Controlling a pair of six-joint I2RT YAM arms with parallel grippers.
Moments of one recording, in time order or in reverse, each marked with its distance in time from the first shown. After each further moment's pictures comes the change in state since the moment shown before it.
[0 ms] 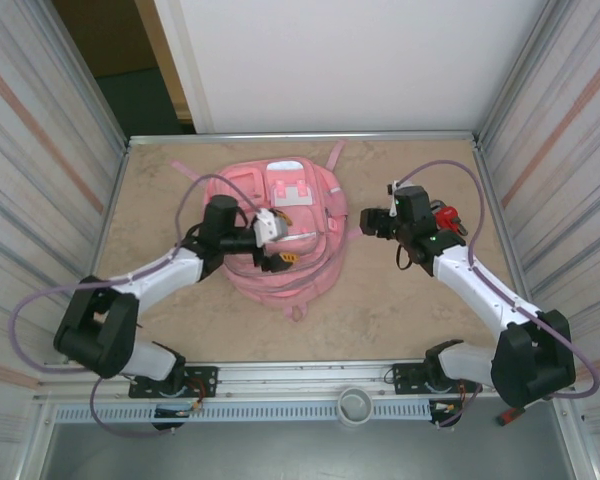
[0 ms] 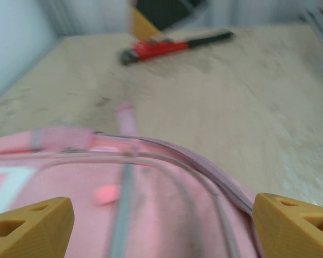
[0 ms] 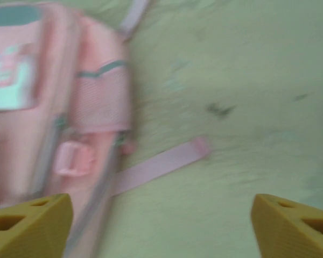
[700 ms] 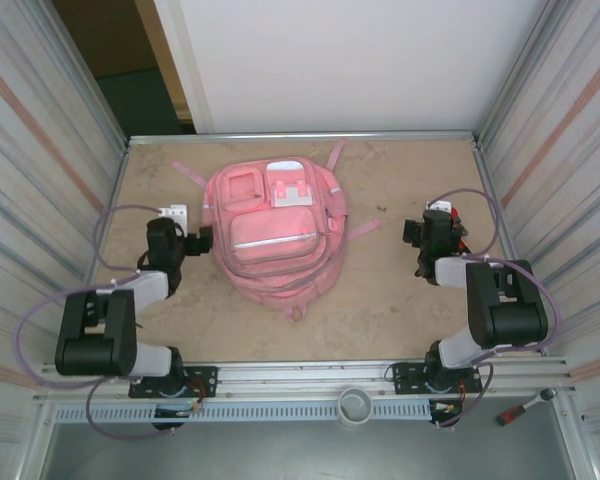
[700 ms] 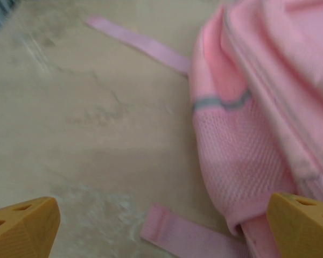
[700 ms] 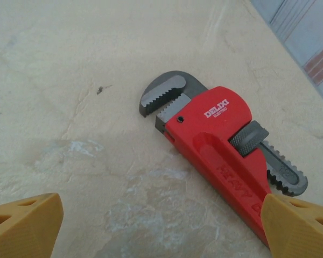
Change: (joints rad) left arm 0.432 0.023 -0.294 0.249 -0.765 -0.448; right arm -0.306 0.296 -0.353 0.758 0.166 -0.232
